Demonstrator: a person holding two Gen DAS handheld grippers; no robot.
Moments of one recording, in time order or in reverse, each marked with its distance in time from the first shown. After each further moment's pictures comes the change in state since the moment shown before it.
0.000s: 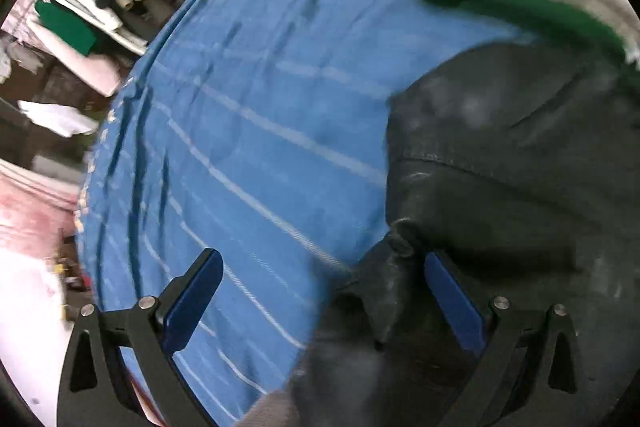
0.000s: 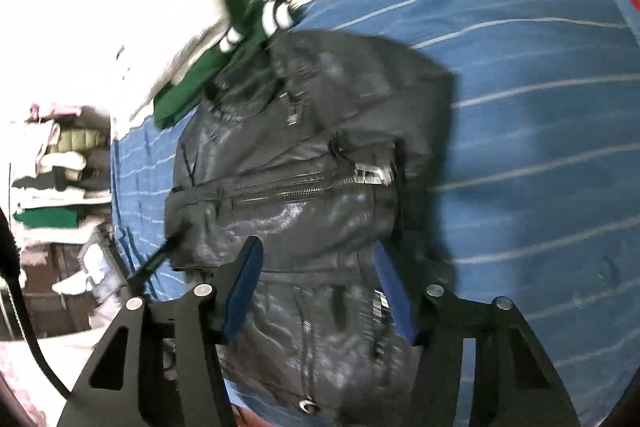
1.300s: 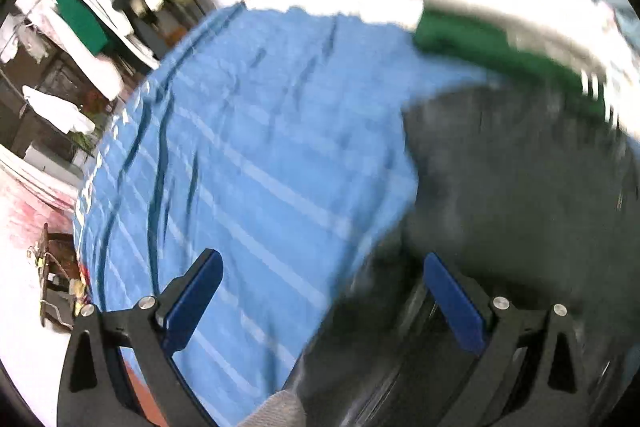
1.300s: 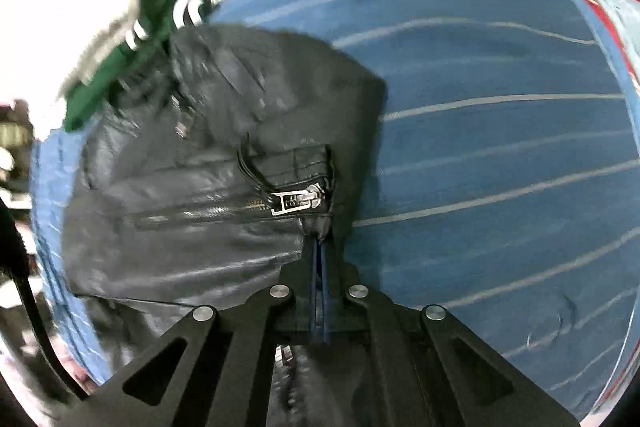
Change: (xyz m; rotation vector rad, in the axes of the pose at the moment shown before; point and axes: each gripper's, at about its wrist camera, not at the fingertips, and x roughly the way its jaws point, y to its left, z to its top) left arm -0.079 0.039 -0.019 -0.090 -0.183 -0.117; right arm 0.045 -0.032 0.002 -0.009 -0.049 -0.349
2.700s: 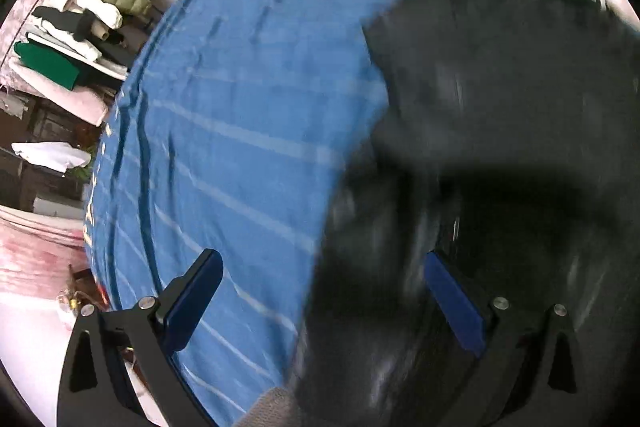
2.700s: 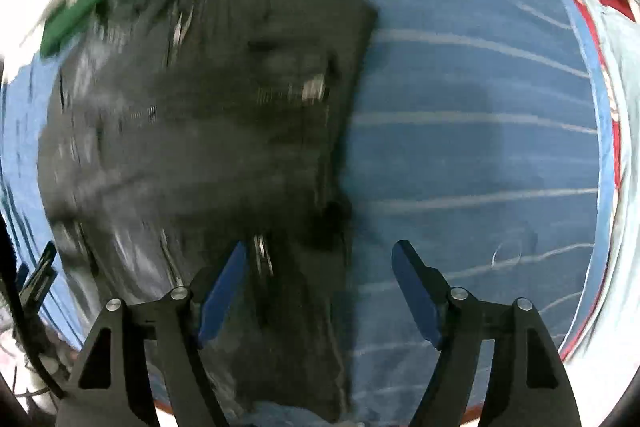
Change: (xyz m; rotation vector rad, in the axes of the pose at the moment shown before) left arm 0.037 -0.031 -0.070 0.260 0.172 0.063; right arm -0.023 0.039 -0.066 -0.099 0.213 -0.152
